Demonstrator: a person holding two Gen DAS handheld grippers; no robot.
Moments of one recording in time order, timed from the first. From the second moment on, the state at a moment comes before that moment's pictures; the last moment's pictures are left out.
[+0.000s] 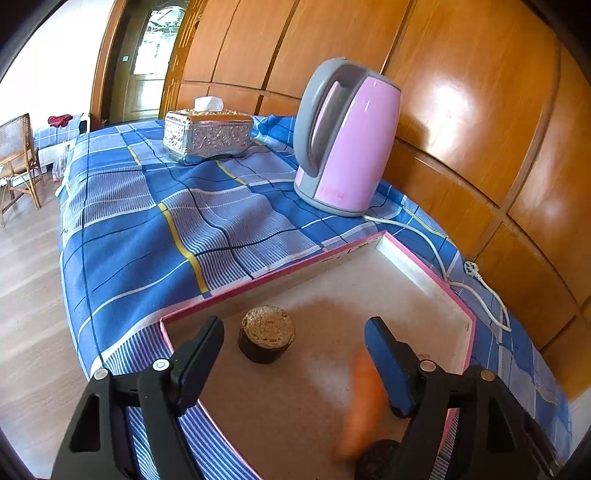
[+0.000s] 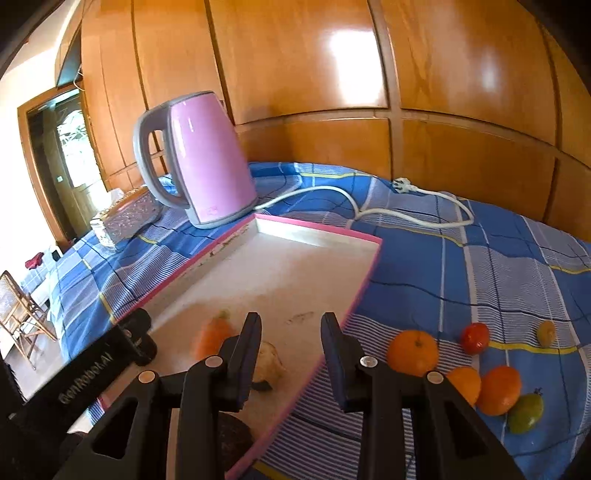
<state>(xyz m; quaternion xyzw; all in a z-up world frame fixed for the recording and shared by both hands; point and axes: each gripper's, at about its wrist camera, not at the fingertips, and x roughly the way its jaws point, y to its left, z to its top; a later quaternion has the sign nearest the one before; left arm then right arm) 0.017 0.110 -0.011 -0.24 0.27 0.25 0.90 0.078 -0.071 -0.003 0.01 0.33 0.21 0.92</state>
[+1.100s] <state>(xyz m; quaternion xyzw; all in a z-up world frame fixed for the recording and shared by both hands) 0.034 0.014 0.001 -0.11 0.31 -0.01 0.95 0.051 -0.270 -0.011 0.23 0.36 -0.04 0.90</state>
